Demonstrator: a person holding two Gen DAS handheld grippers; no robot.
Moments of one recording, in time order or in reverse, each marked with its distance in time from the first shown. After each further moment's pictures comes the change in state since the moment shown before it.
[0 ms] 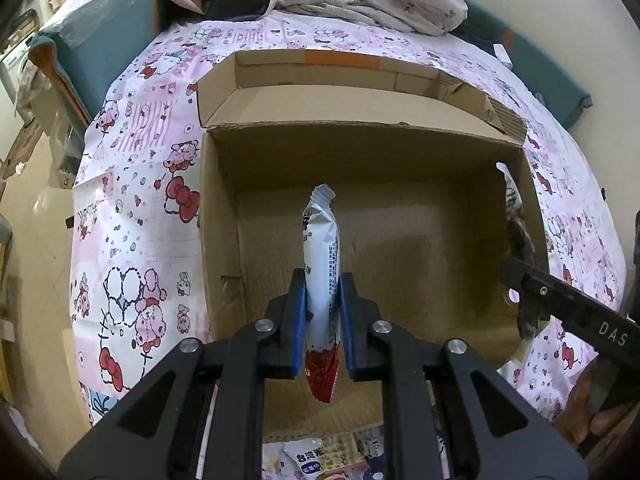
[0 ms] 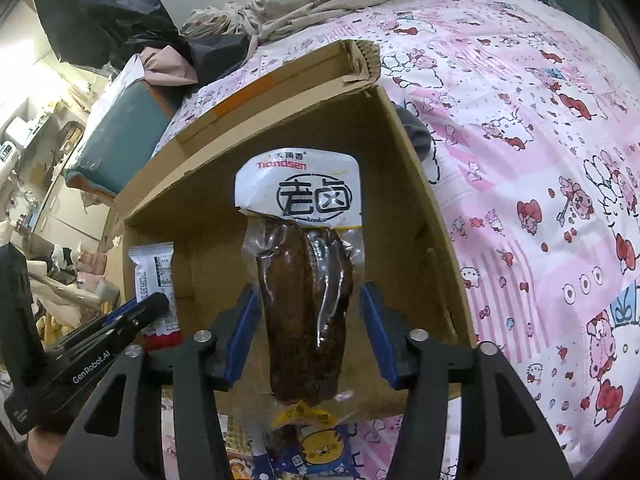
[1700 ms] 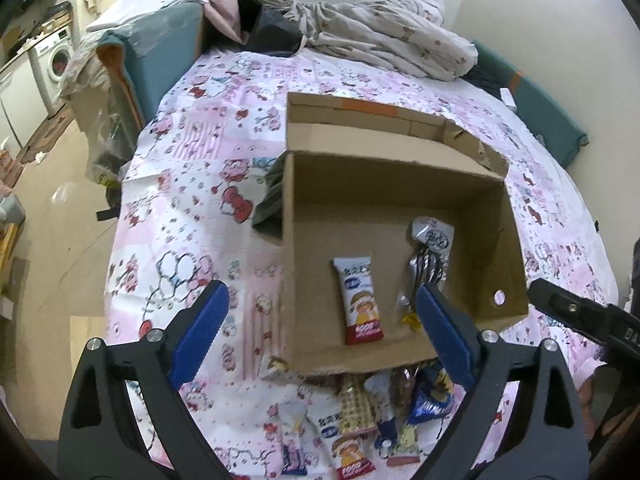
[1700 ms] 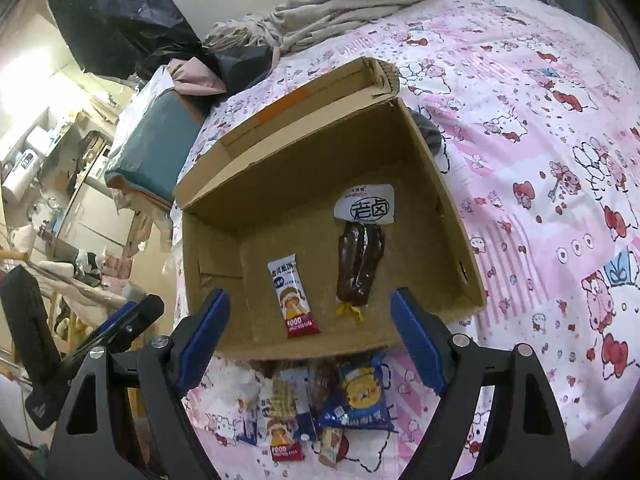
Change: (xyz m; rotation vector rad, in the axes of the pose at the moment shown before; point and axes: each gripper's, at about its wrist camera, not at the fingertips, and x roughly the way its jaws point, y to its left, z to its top) left arm -0.077 0.031 -0.034 -0.077 -0.134 0.028; right arm -0.057 0.018 -0.029 0.015 -0.028 0.089
